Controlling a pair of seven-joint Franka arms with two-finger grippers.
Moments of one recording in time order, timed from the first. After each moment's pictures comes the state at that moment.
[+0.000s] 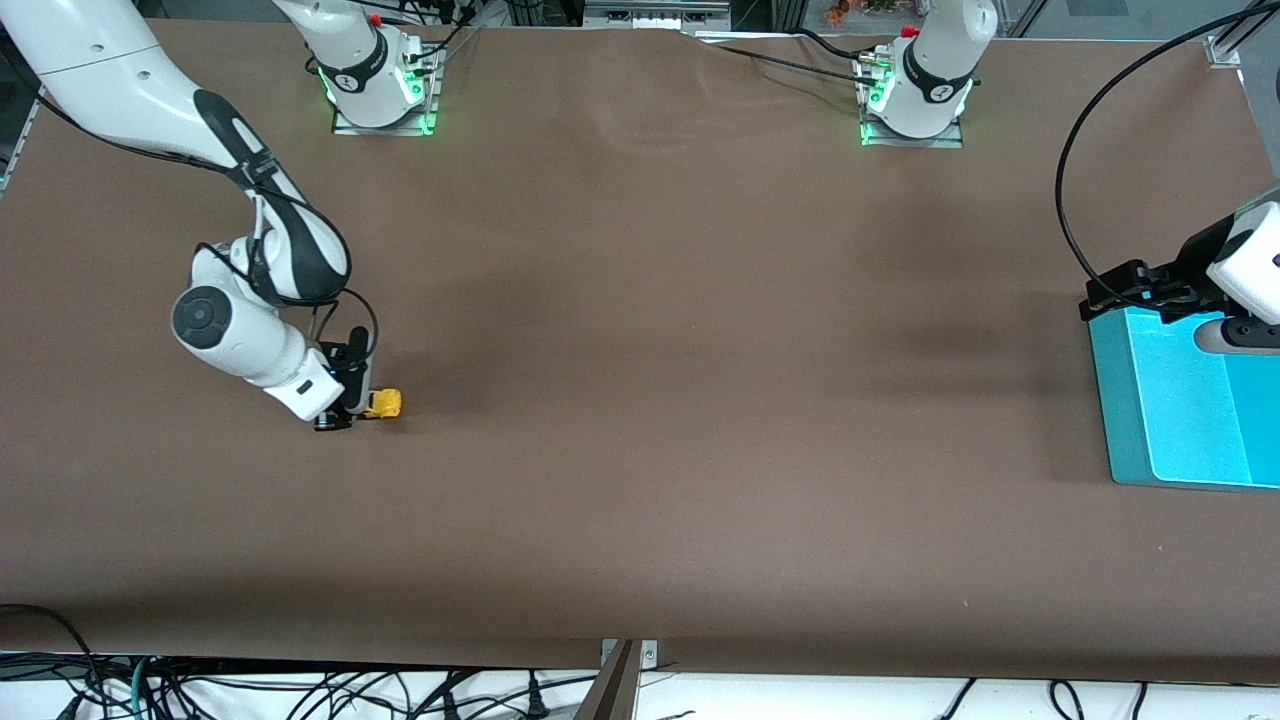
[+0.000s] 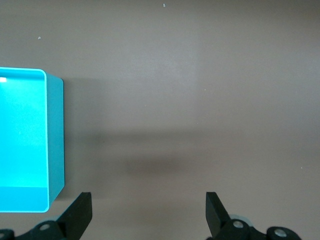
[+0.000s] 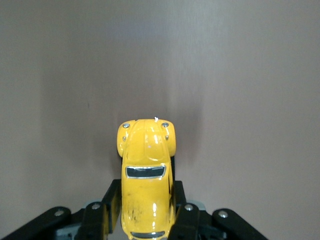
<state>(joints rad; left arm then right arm) 0.03 0.13 0.02 -1.59 -0.06 1.68 0.06 -0.33 0.59 0.40 -1.97 -0.28 2.54 -1.38</state>
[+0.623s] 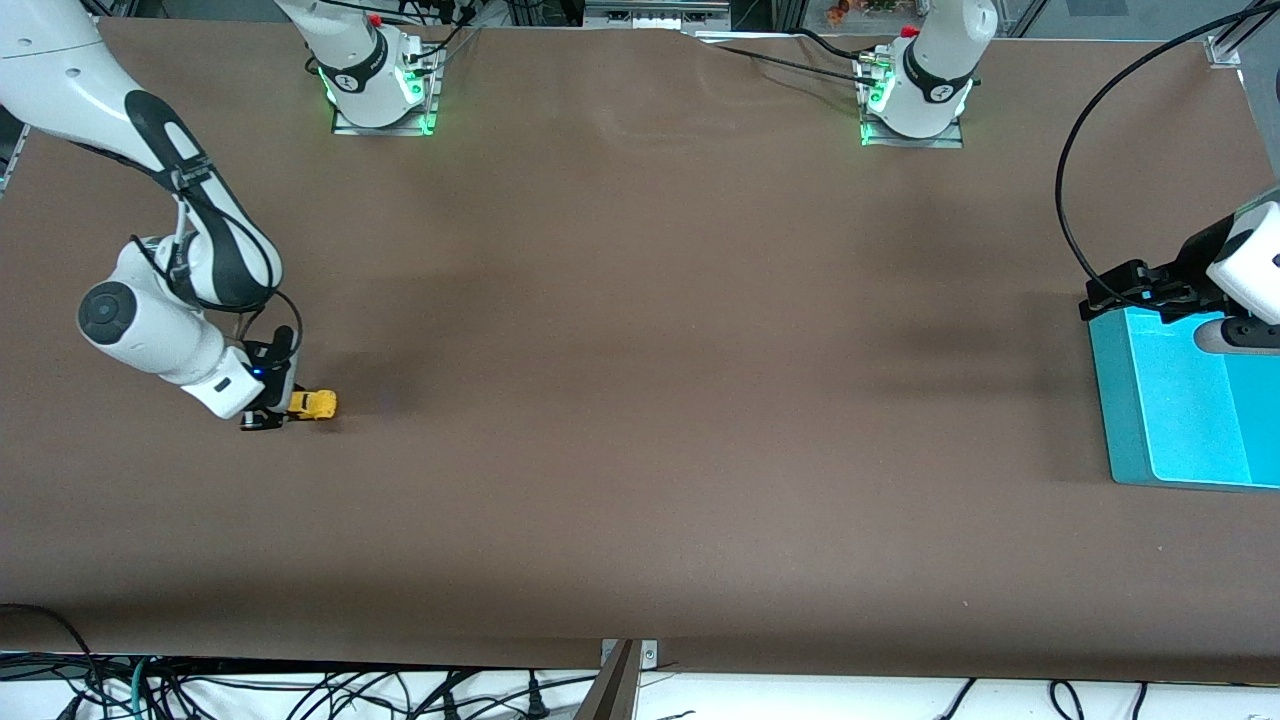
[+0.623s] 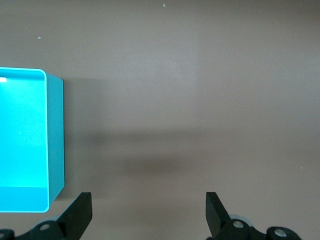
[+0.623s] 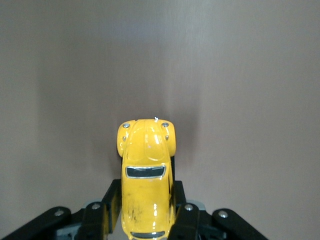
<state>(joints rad) 0.03 0.13 0.02 -1.59 -0.06 1.68 0.06 -0.51 0.59 0.40 -1.97 -0.28 2.56 -1.55</state>
